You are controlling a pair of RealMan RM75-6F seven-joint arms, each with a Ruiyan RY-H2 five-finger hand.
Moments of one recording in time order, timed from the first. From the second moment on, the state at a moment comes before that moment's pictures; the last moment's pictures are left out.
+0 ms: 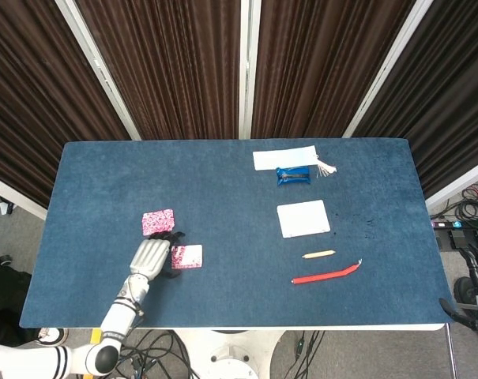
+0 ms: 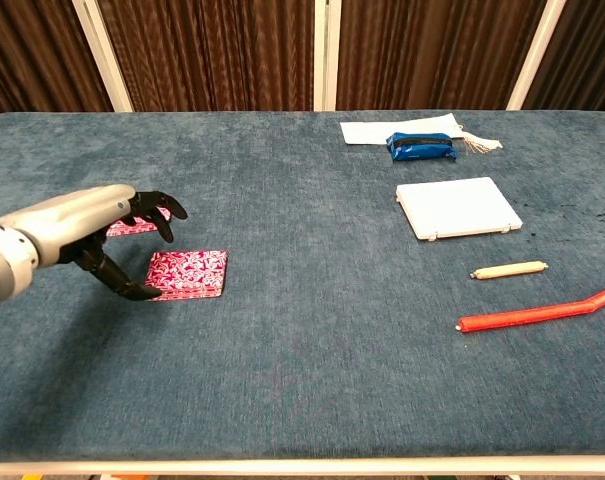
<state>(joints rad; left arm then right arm) -0.54 -1.70 -0.12 -1.58 0.99 1.11 0.43 -0.06 -1.06 0.02 -1.51 -1.55 1.57 0.23</state>
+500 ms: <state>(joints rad) -0.53 -1.82 -0.12 -1.47 1.02 1.17 0.48 -0.06 -1.06 0.02 -1.49 -1.54 1.57 0.25</state>
